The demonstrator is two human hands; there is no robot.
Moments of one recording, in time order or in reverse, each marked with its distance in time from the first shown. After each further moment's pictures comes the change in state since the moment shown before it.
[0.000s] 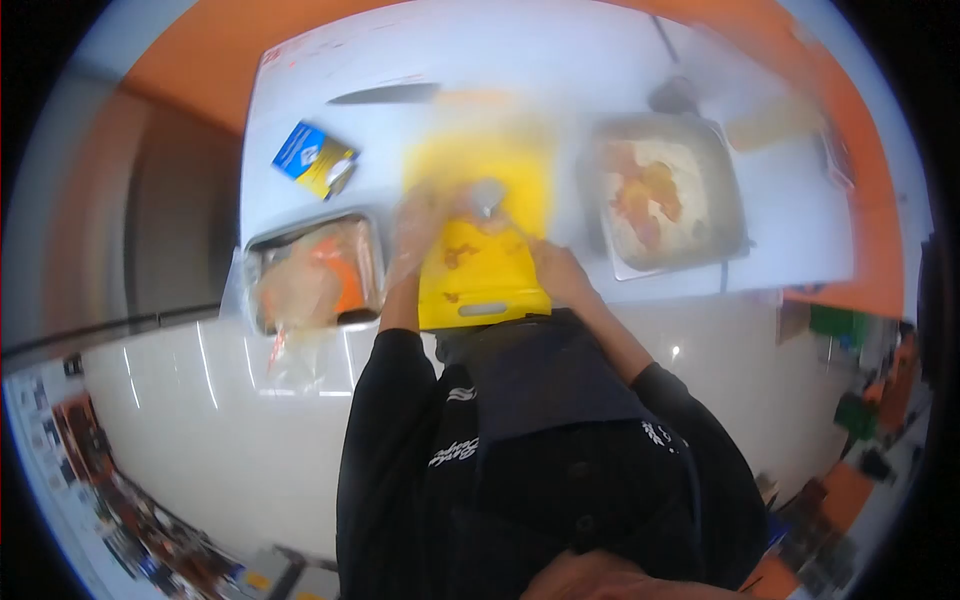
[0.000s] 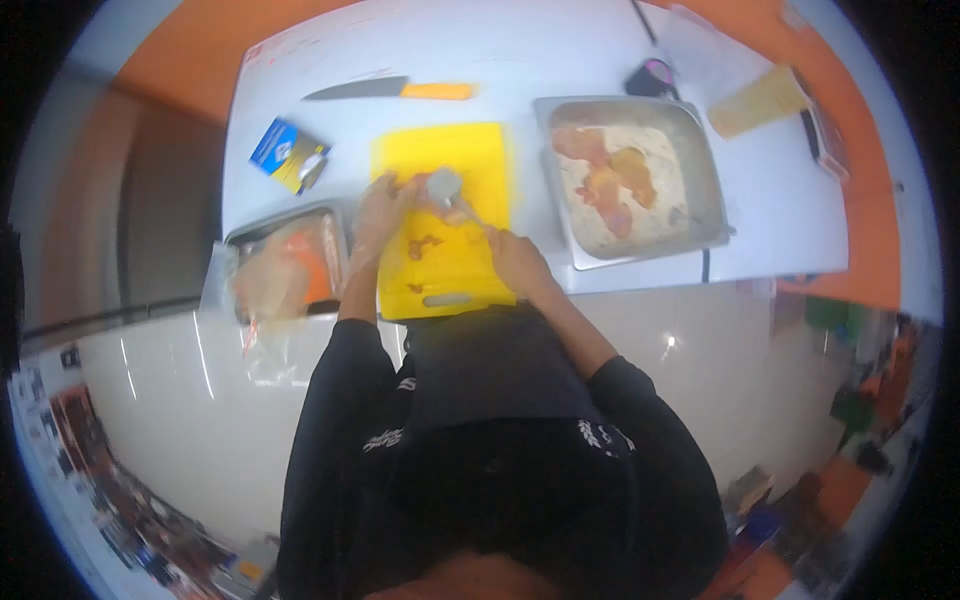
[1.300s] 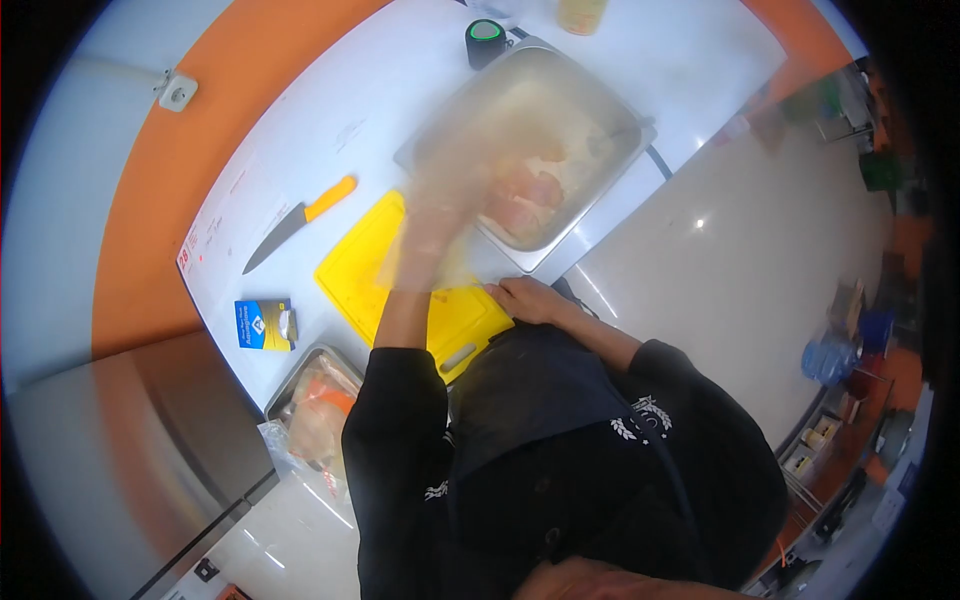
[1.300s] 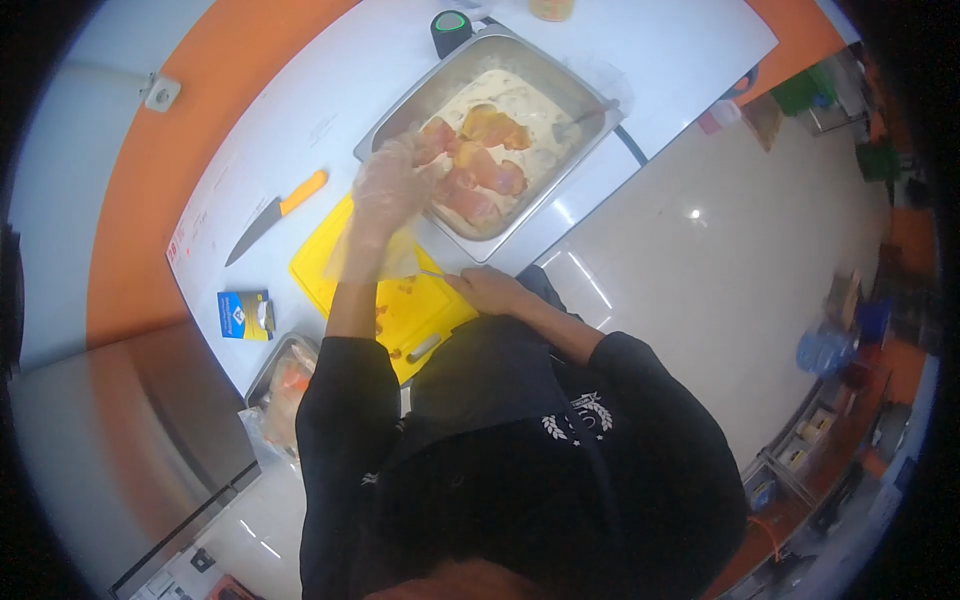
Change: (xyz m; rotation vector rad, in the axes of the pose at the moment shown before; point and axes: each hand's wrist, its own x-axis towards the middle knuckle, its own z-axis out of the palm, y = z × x) left_hand 0.049 0.308 -0.015 -0.160 -0.493 0.584; right_hand -0.055 0.042 -0.015 0.266 -0.071 0.251
